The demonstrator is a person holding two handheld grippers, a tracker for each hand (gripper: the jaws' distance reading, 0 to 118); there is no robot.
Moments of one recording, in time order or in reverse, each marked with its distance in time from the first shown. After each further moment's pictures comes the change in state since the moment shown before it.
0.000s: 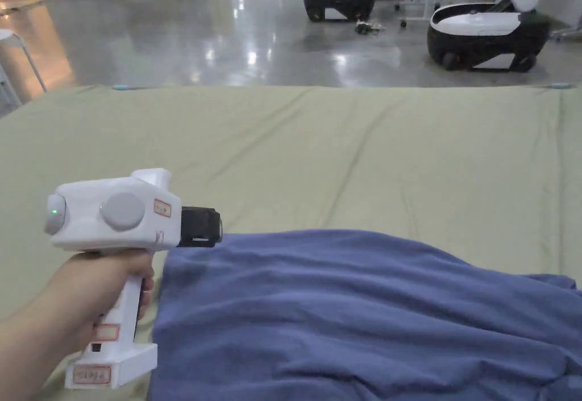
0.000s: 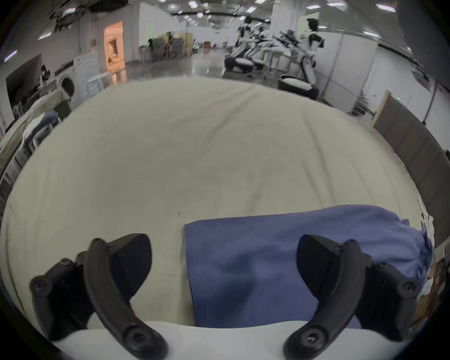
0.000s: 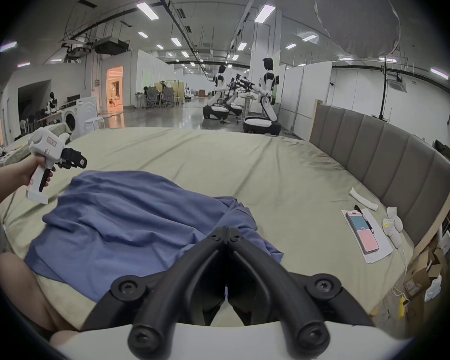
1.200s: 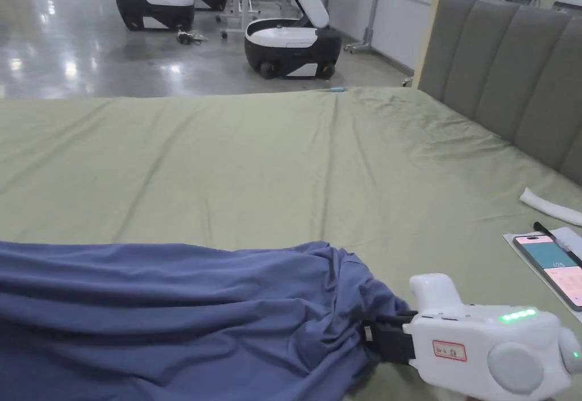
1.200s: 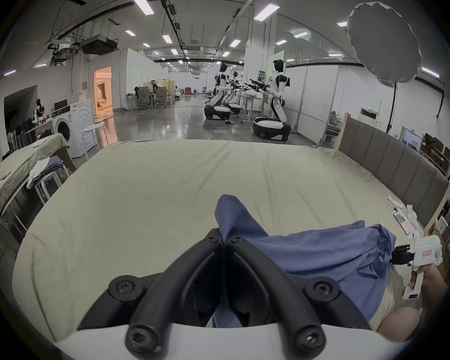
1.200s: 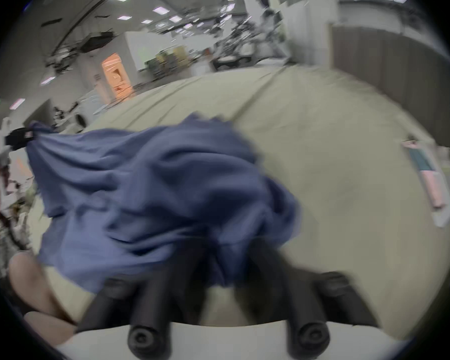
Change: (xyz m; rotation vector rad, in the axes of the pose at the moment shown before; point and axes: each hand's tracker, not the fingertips) left arm 0.008 -0.033 0.184 0.328 -0.106 -0.135; right arm 0.063 -0.058 -0.124 -0.358 0.374 -0.159
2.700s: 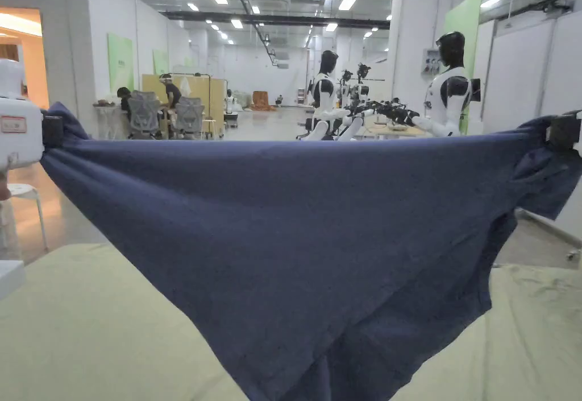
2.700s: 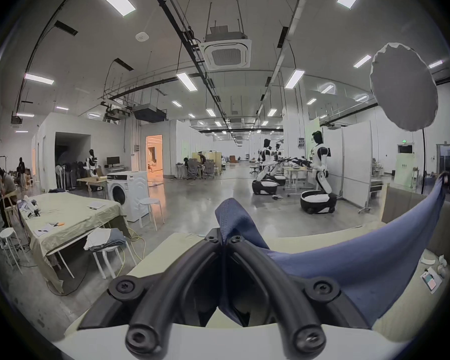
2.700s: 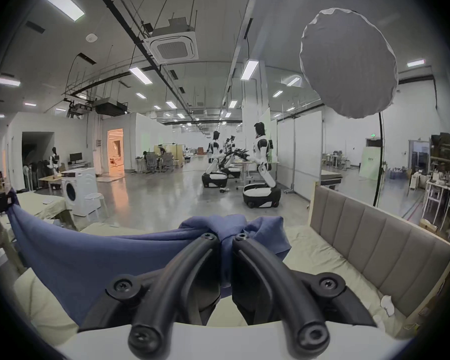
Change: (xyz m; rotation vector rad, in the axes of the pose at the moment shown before) left arm -0.060 0.211 0.150 0.459 0.323 -0.023; right arm -0.129 0.350 0.246 0.763 -0.324 0.118
